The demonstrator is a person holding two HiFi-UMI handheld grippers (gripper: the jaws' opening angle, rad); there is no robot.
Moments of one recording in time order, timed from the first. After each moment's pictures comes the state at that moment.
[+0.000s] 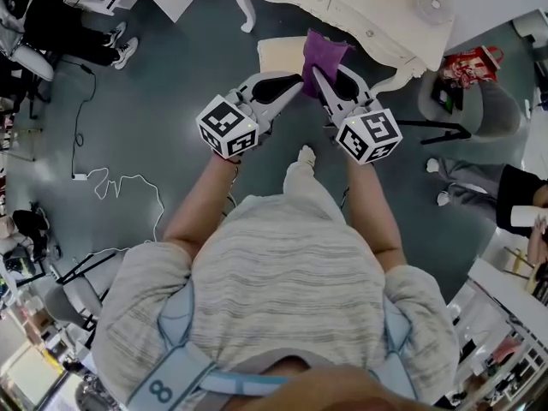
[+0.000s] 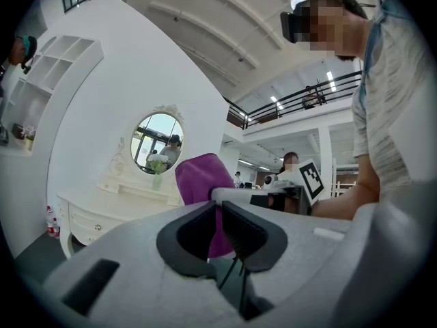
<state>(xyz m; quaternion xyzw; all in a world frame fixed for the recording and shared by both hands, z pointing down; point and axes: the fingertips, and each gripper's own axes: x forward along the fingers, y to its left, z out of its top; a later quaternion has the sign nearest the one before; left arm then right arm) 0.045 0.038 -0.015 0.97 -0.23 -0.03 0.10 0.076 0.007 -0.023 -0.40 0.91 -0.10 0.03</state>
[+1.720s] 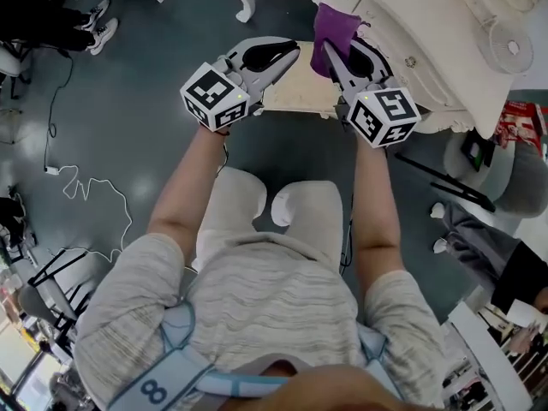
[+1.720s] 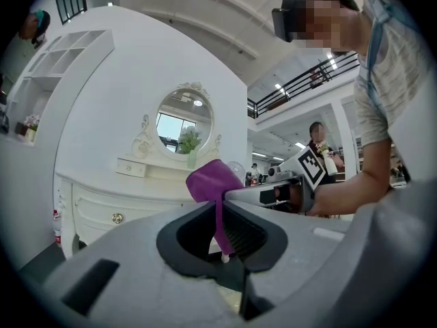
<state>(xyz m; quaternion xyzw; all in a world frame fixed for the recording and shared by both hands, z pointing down) 0.053 -0.208 0.219 0.96 -0.28 -0.01 0.05 0.103 -0.236 0.215 -0.37 0.92 -0.11 -0.03</state>
